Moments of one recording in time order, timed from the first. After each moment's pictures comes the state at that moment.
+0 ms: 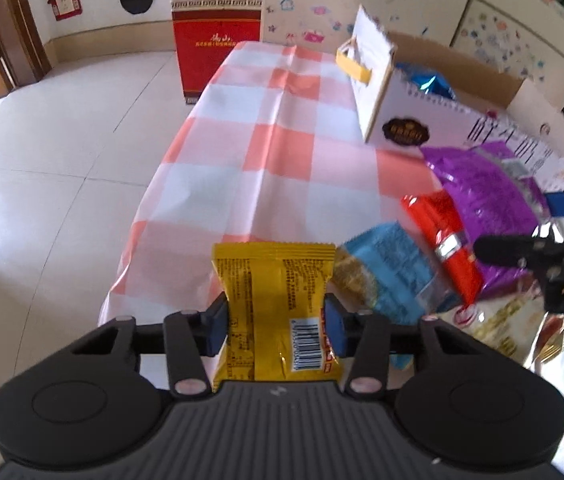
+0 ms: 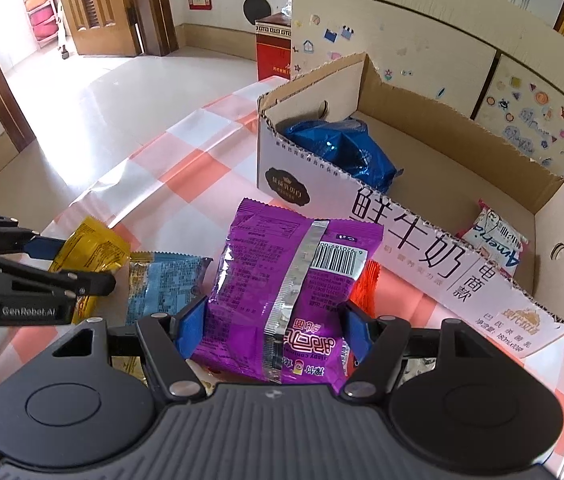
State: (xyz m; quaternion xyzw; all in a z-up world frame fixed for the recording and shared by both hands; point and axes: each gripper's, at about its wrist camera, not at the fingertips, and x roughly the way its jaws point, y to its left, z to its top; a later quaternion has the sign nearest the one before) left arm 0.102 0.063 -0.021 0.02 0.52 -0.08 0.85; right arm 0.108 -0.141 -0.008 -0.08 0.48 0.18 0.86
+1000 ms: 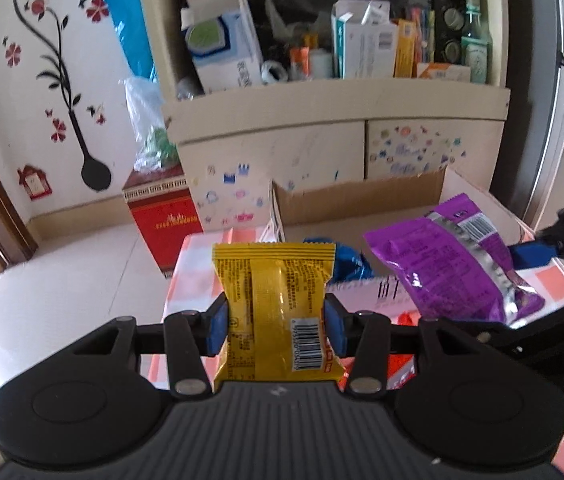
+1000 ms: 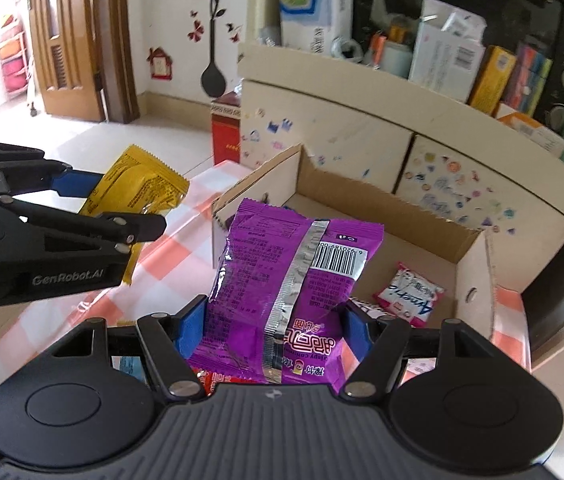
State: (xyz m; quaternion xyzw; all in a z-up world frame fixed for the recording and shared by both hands) left arm 0.115 -0.016 0.074 0.13 0.33 -0.15 0.92; right arm 0.088 -0.162 0.054 -0.07 0.39 0.11 0.91
